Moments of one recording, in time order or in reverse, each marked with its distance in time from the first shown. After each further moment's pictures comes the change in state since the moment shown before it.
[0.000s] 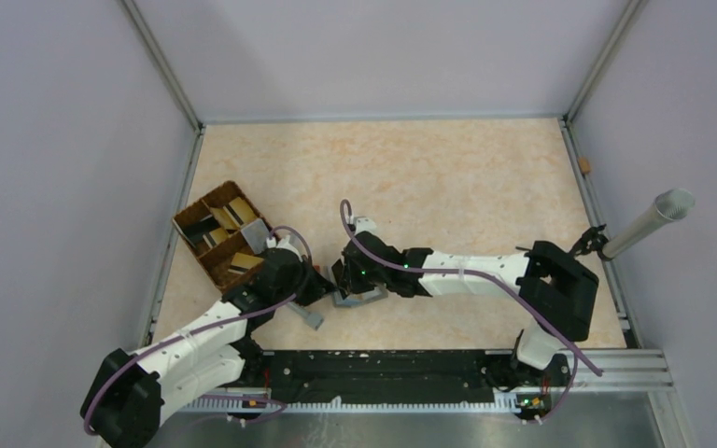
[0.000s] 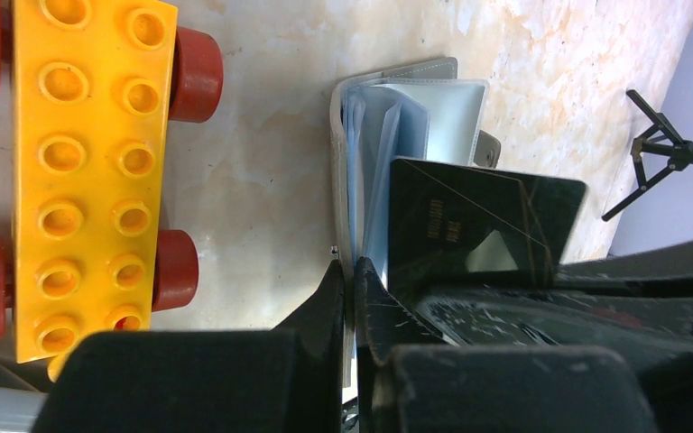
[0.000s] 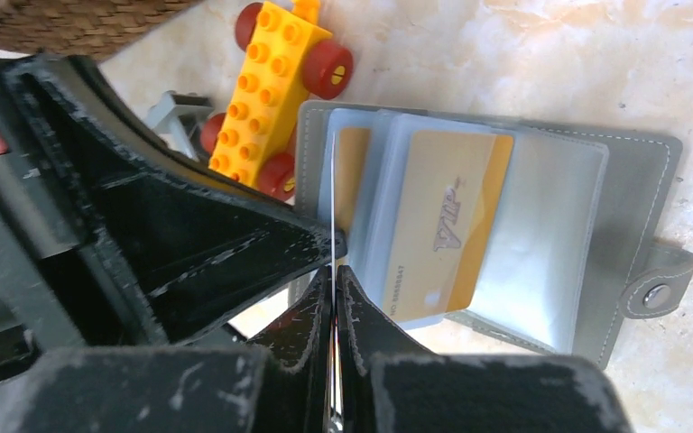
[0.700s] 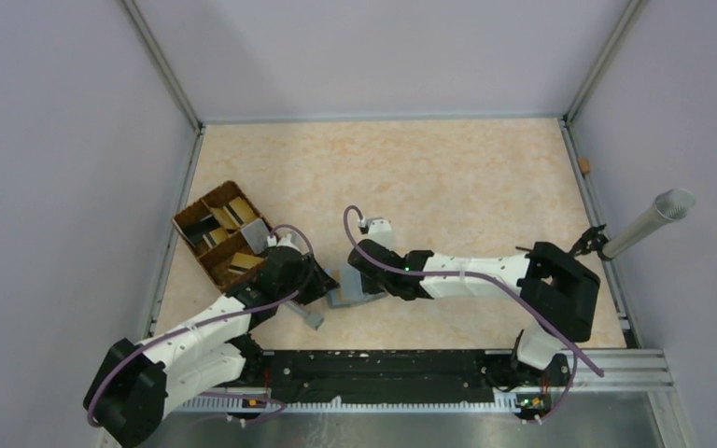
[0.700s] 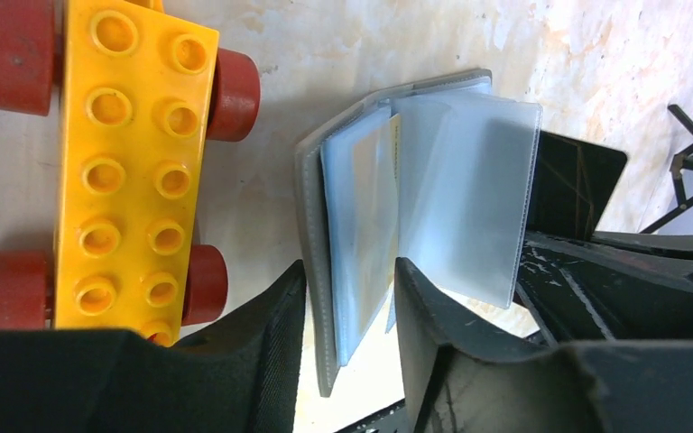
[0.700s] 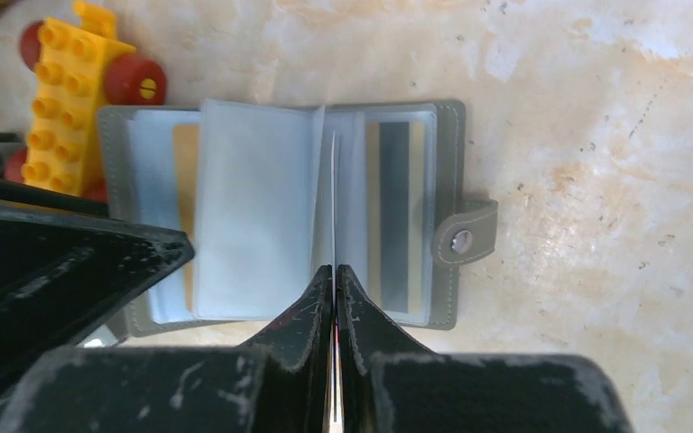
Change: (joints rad) left arm 0.000 0.060 0.020 -0.010 -0.039 0.027; right arm 0.009 0.005 -0.004 -0.166 0.260 -0.002
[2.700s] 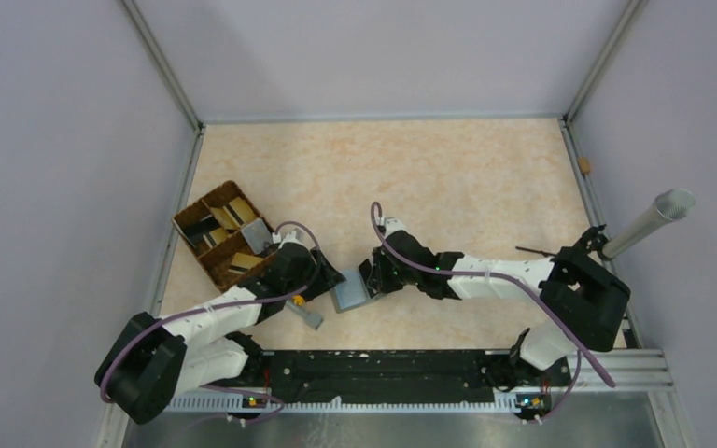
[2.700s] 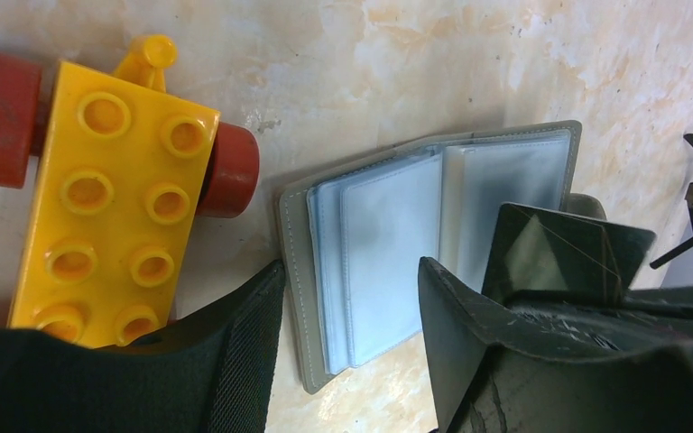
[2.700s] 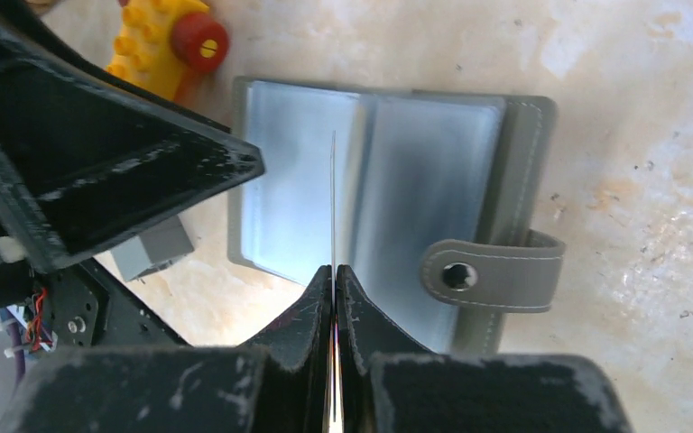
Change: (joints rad) left arm 0.001 0.163 0.000 0.157 -0.036 0.000; right arm -0.124 -0.135 -0.223 0.259 -0.315 -0.112
